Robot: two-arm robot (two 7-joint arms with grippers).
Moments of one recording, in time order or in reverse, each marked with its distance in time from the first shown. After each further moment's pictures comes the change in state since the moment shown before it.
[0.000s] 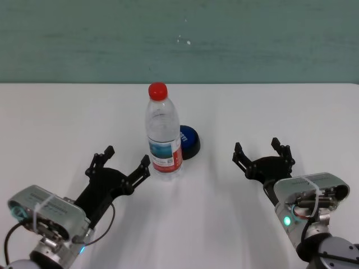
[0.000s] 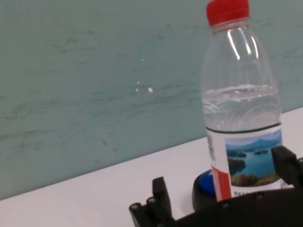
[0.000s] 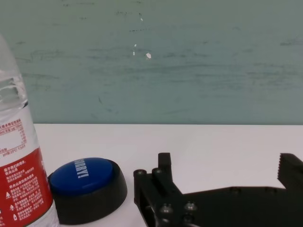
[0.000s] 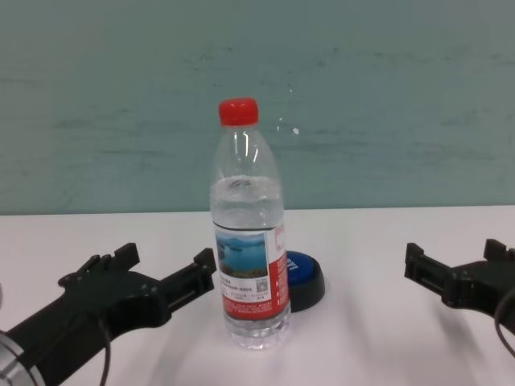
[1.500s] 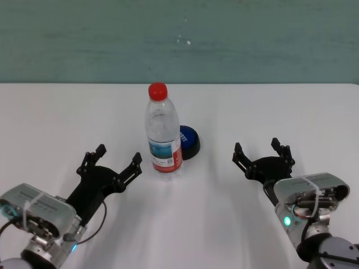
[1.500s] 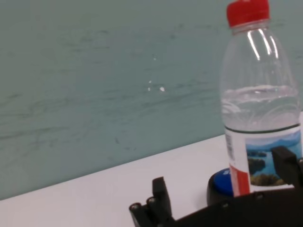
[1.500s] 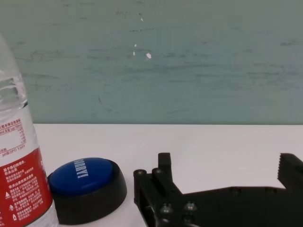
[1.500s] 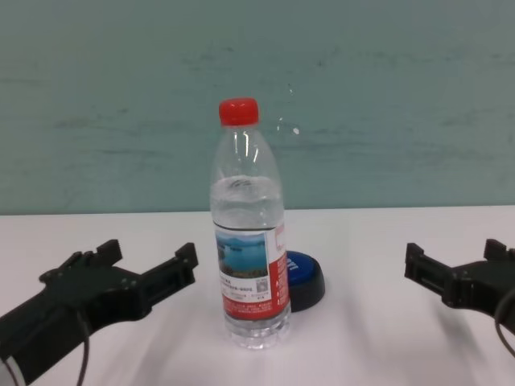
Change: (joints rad) left arm -0.001 0.008 -0.023 -0.001 -0.018 0.010 -0.003; right arm 0.000 0.000 0.000 0.000 0.000 0.000 0.000
